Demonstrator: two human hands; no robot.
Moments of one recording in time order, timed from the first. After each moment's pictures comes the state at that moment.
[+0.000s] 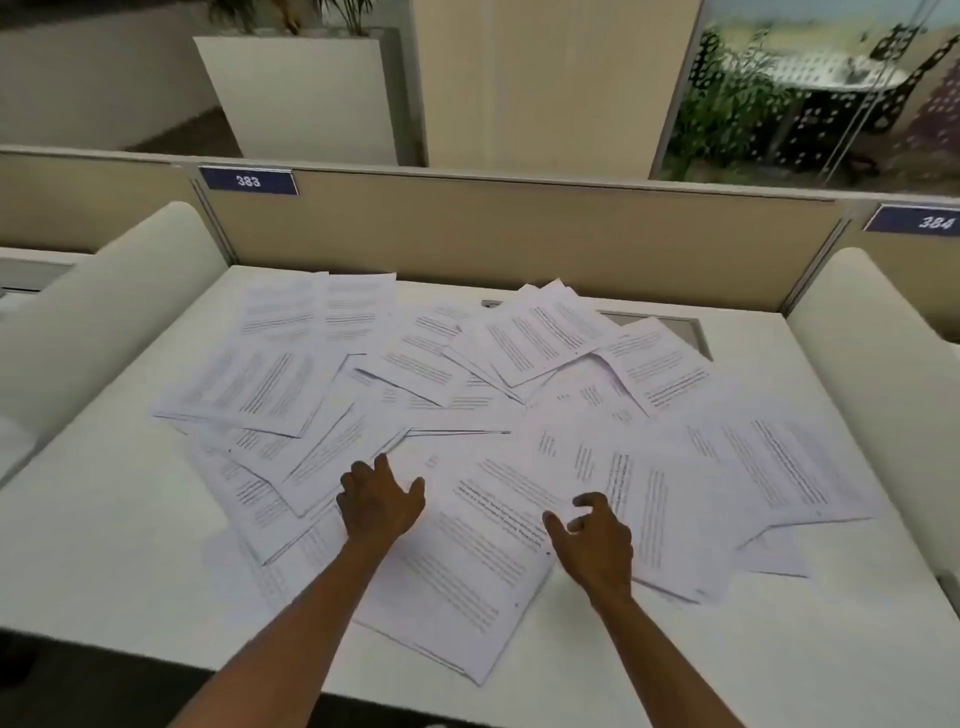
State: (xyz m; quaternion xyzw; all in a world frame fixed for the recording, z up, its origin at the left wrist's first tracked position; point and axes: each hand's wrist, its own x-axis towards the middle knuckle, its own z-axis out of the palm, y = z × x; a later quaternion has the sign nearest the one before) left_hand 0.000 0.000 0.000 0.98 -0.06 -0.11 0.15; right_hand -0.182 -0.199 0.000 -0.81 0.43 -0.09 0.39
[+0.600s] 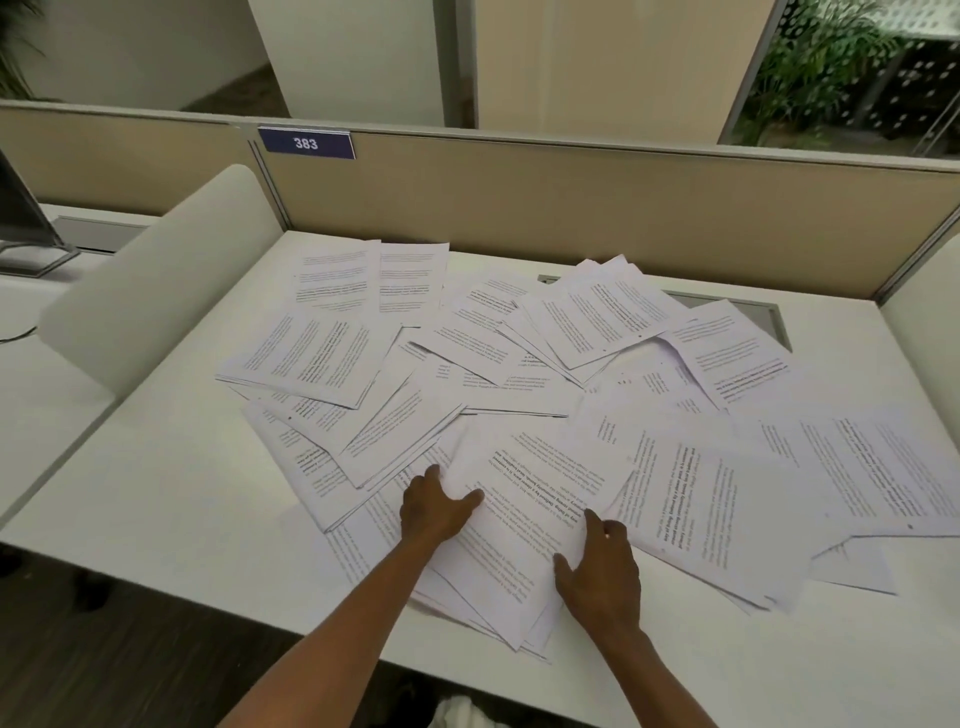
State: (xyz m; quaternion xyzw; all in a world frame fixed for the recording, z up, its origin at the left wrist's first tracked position) left_hand -0.005 0.024 -0.026 0.92 -0.01 -0.24 0.30; right_hand -0.176 -0.131 -0.035 -0.89 0.35 0.00 0.28
